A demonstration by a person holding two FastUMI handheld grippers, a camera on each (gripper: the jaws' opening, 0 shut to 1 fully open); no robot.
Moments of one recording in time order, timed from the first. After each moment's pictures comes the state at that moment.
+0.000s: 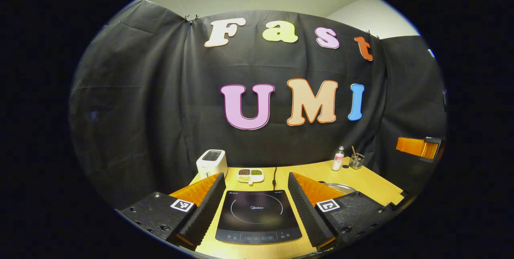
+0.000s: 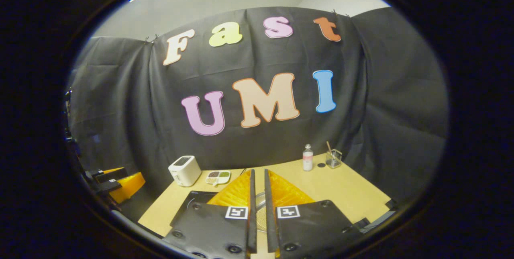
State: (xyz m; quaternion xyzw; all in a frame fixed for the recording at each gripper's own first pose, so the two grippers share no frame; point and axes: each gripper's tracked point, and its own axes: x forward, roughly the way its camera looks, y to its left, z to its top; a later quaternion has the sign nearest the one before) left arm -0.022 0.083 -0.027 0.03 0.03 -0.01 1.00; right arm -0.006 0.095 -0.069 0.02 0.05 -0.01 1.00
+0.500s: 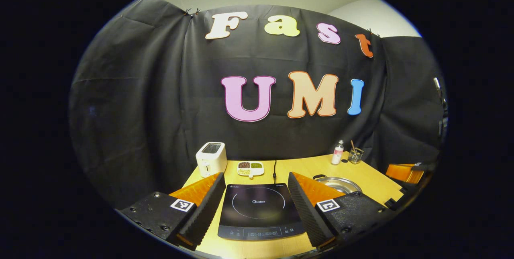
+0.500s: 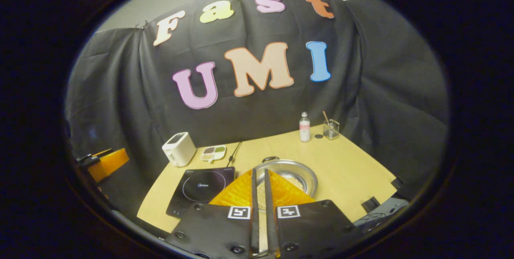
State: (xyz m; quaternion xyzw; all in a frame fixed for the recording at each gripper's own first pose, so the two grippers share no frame) left arm -0.023 0.098 -0.046 0.02 0.05 -0.02 1.00; right arm -0.020 0.090 -0.169 0.03 0.15 -0.03 0.99
